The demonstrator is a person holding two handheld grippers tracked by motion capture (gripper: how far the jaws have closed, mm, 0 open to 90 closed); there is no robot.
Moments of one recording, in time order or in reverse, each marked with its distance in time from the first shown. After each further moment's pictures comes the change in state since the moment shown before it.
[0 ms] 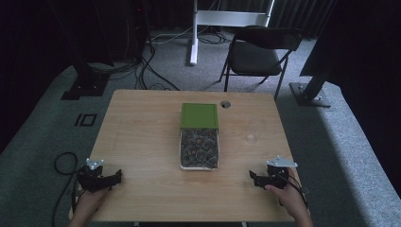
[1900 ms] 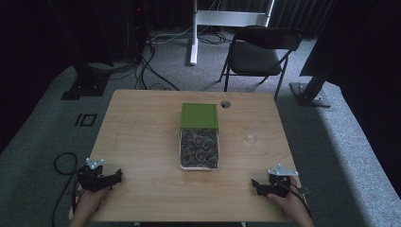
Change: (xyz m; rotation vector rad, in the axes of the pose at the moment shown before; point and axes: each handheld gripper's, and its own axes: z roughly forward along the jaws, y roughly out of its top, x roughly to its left) left arm 0.000 0.000 0.000 0.002 0.006 -0.005; right arm -0.005 -0.031 0.003 0.033 0.004 -0.029
